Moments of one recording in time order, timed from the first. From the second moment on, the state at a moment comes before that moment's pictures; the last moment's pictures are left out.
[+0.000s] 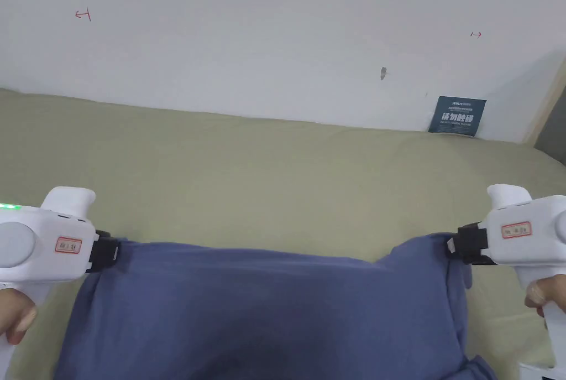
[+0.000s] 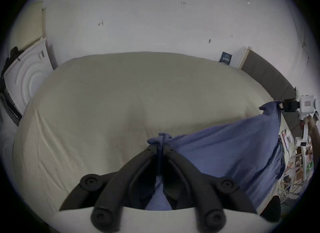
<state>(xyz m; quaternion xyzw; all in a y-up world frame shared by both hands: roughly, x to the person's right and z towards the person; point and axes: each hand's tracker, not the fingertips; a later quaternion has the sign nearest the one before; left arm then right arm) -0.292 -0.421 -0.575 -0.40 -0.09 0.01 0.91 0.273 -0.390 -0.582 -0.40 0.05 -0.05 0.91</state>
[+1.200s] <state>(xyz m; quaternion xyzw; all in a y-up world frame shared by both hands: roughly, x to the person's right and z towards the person) -0.329 -0.507 -0.332 -0.44 -0.09 0.09 0.89 0.287 -0.500 -0.323 -0.49 0.02 -0.08 0.87</state>
